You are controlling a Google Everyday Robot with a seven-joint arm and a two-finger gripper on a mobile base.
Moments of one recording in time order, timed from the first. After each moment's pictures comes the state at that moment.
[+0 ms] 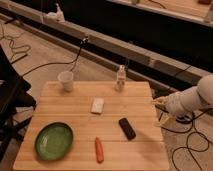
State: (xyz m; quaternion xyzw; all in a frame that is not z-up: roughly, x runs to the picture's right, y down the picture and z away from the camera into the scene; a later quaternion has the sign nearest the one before) arm 0.245 0.118 0.647 -0.23 -0.25 0.09 0.94
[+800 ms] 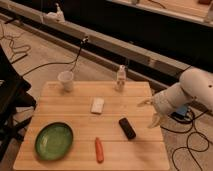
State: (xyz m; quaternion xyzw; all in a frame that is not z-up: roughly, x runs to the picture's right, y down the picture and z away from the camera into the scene) arm 0.164 0.139 0.650 -0.28 -0.32 -0.10 0.90
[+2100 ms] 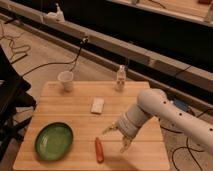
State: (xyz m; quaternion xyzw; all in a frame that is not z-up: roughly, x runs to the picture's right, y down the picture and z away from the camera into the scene) arm 0.044 0.230 0.631 -0.31 -0.42 -0.24 0.82
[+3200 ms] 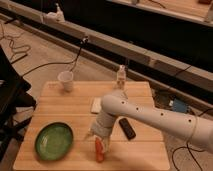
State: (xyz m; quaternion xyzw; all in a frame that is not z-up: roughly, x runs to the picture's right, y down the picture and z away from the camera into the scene) arm -0.051 0.276 0.694 -0.34 -0.41 -0.39 0.75
